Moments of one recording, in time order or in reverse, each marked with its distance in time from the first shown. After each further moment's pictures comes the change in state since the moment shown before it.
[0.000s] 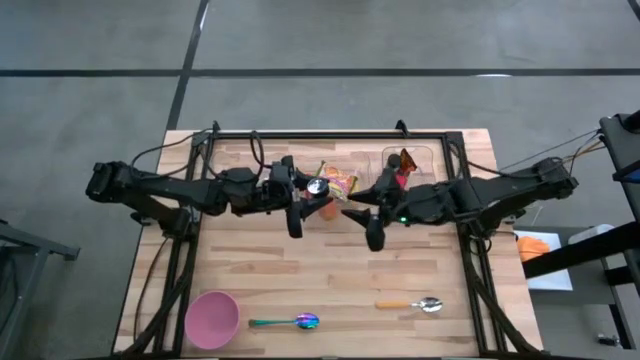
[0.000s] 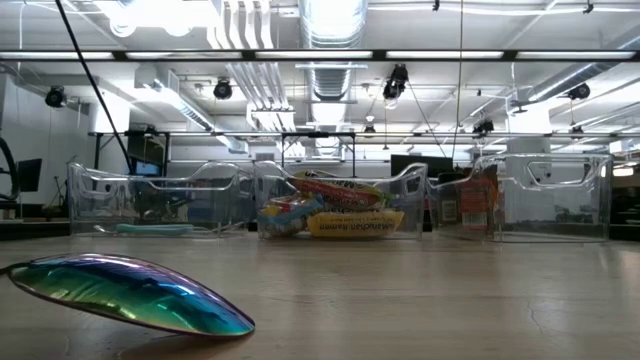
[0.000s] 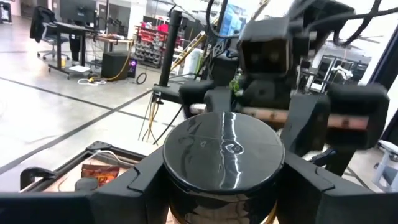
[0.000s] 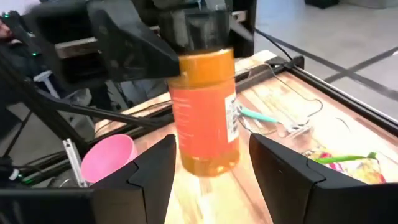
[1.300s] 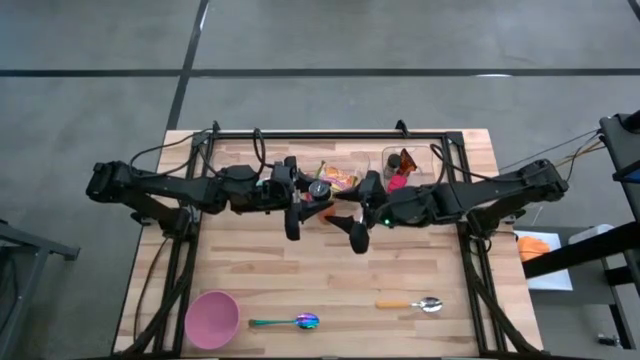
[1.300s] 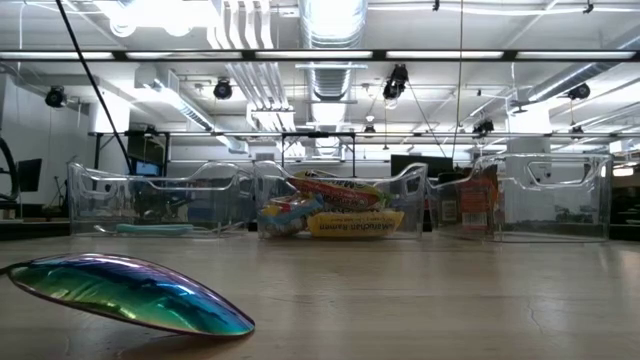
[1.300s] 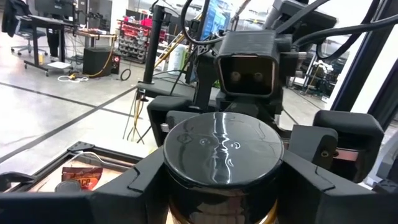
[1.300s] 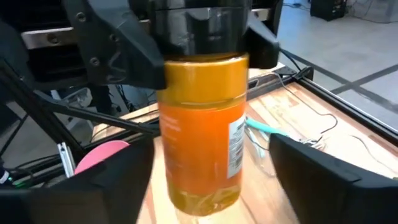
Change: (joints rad) left arm 0.003 0.003 0.039 -0.046 0.075 -0.005; right arm -0.035 0.101 0.016 0.125 -0.033 -0.073
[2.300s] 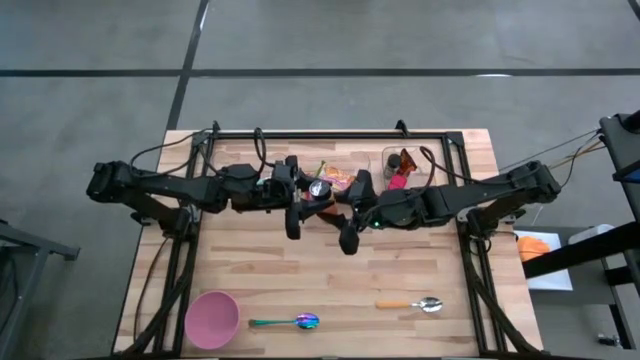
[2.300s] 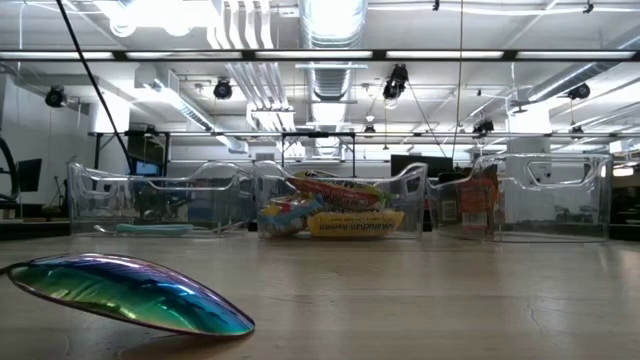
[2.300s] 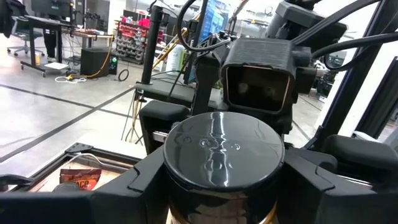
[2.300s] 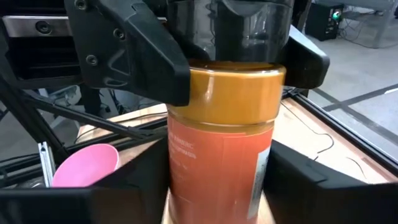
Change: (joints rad) left arm 0.000 0.002 0.000 0.008 0.021 0.001; right arm -0.015 0.066 0.019 0.075 0.023 -0.108
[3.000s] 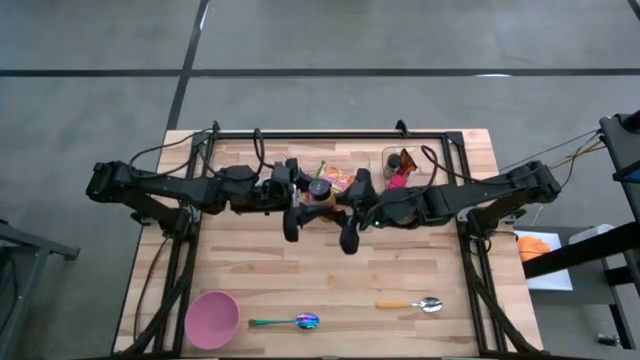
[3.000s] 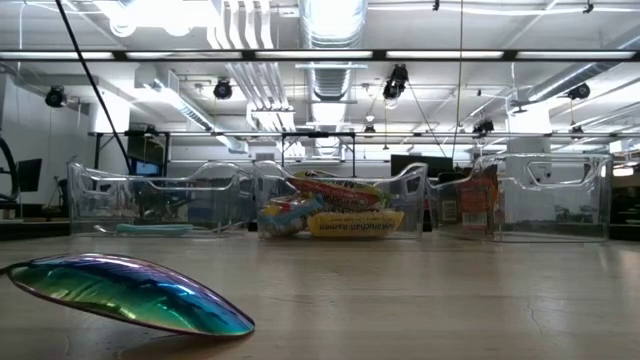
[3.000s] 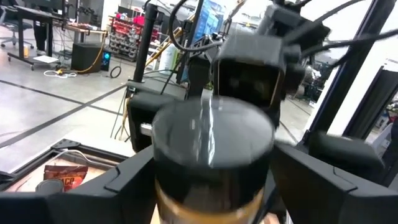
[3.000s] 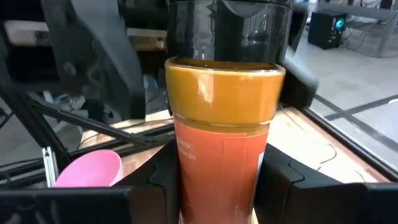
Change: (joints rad) left arm -0.007 -0.002 0.000 0.001 0.009 -0.048; right arm 0.000 -0.004 0.000 0.038 -0.012 -0.030
